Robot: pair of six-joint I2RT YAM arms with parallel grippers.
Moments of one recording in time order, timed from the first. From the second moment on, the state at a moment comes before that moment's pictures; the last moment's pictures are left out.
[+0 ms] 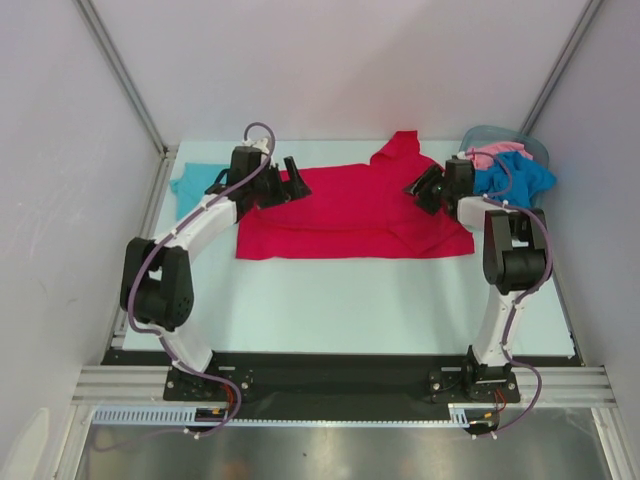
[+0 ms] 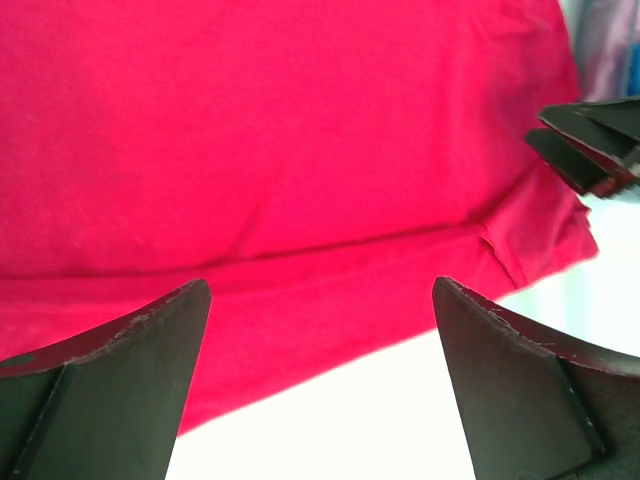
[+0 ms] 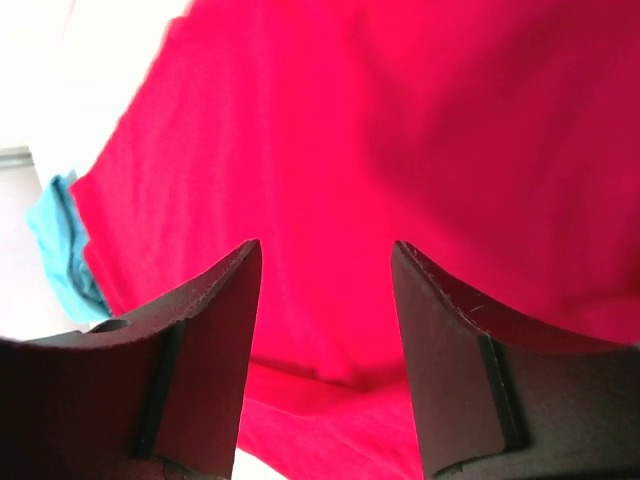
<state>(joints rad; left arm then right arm) -0.29 1.74 1.32 -0.22 0.26 -0.50 0.07 2.01 1.28 0.12 -0.26 0.79</state>
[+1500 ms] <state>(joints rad) -0.45 1.35 0.85 -0.14 0.03 -0.69 0.04 1.31 0.79 -0.03 -0.01 0.89</state>
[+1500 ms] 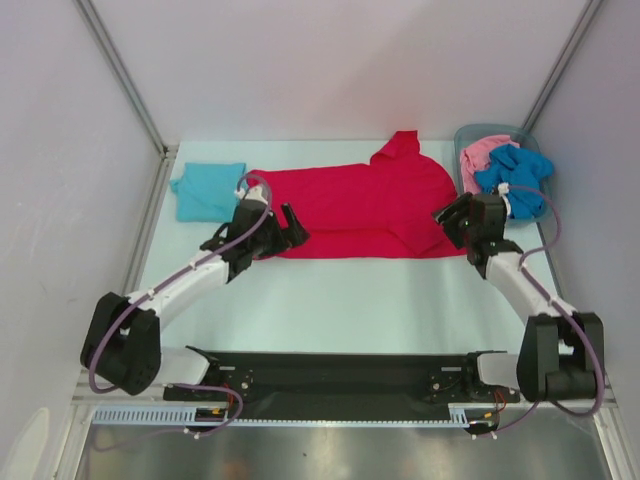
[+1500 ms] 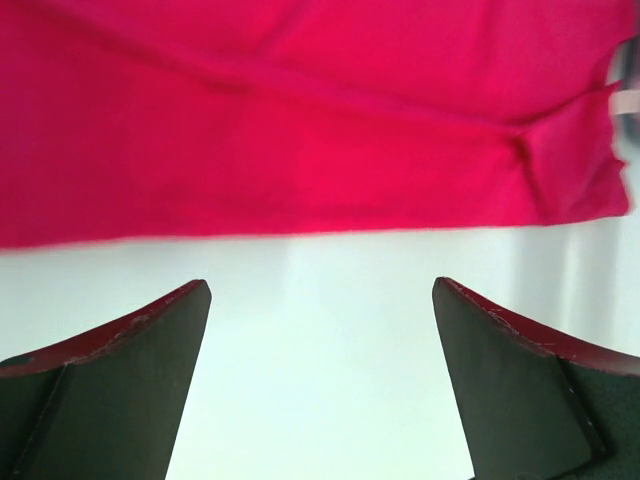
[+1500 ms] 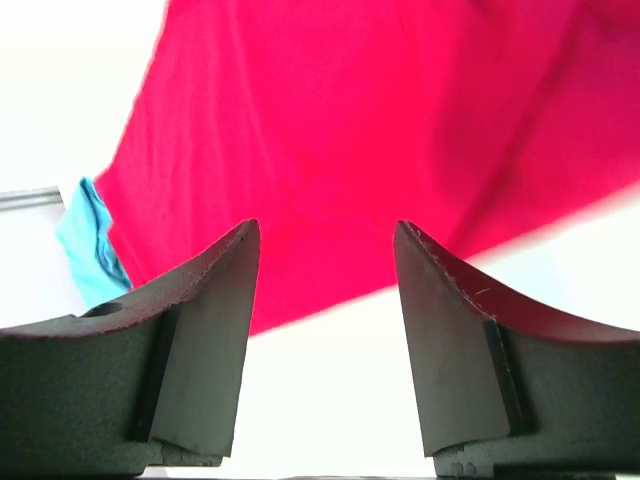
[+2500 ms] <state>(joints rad) -0.42 1.41 0.53 0.18 -0.15 -0.89 0.04 1.12 0.41 -0.04 0.14 1.03</state>
